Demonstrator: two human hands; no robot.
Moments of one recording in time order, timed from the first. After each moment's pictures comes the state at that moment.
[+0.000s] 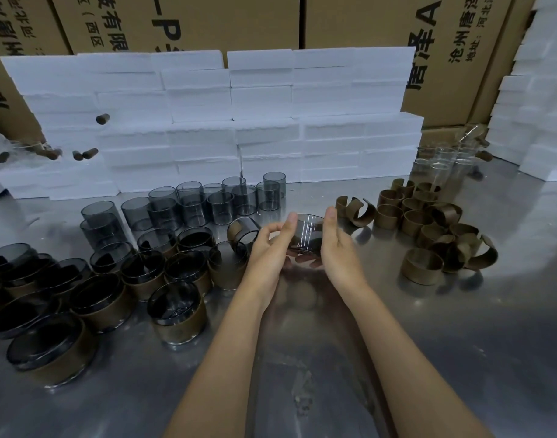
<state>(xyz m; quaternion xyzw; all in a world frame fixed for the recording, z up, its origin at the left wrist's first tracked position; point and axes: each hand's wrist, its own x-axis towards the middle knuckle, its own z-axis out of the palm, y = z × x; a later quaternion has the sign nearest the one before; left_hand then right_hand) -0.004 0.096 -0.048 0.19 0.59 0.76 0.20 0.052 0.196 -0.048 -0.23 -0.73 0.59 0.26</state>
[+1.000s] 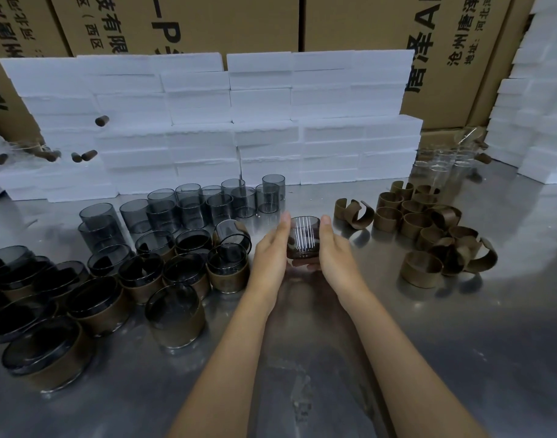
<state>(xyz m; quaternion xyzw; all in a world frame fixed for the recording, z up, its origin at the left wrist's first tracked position) 0.001 0.102 -0.043 0.15 0.61 0.76 0.17 0.051 0.198 -0.049 -0.23 -0.71 0.61 0.26</state>
